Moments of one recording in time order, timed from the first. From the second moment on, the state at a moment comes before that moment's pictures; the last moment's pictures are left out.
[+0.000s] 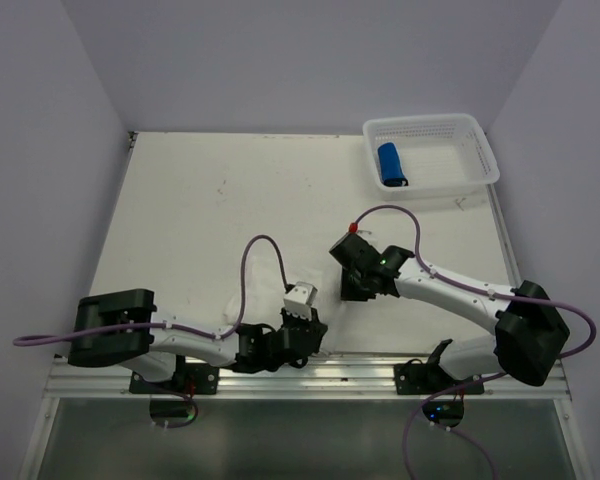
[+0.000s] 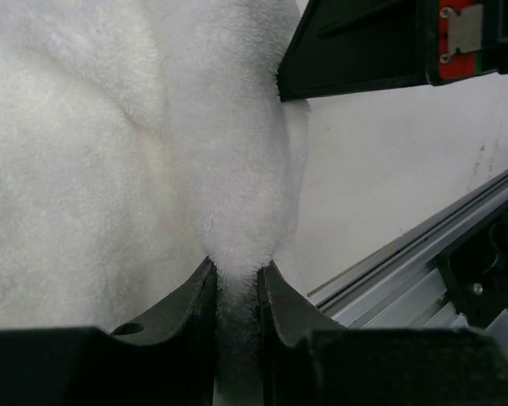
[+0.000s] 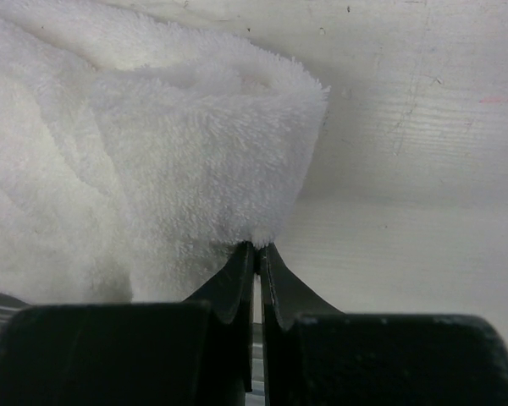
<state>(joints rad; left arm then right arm) -1.49 1.47 0.57 0.20 -0.70 -0.94 0.84 1.36 0.88 -0.69 0.19 0.88</state>
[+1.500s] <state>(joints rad) -1.18 1.48 0.22 0.82 -0.17 -1.13 0.82 1.05 0.28 0.14 -0.02 1.09</state>
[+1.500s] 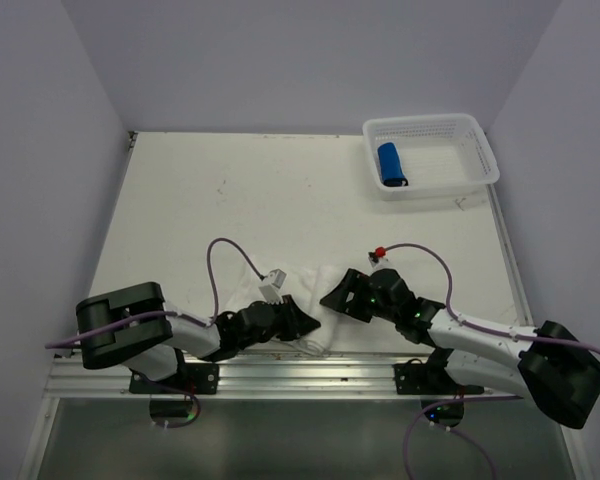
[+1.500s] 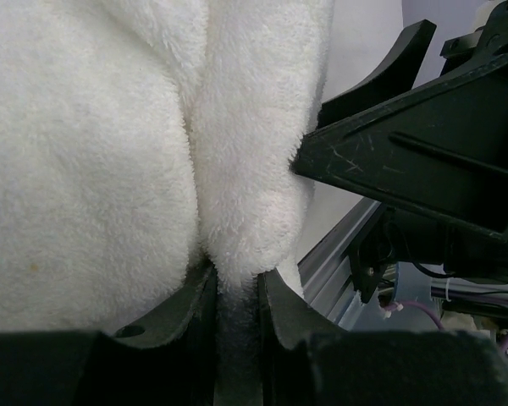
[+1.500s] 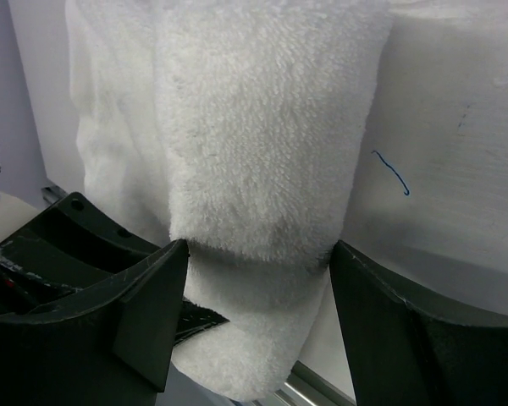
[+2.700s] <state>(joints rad) -1.24 1.16 0.42 0.19 -0.43 -0.96 0.83 1.31 0.60 -0.21 0.03 1.13</state>
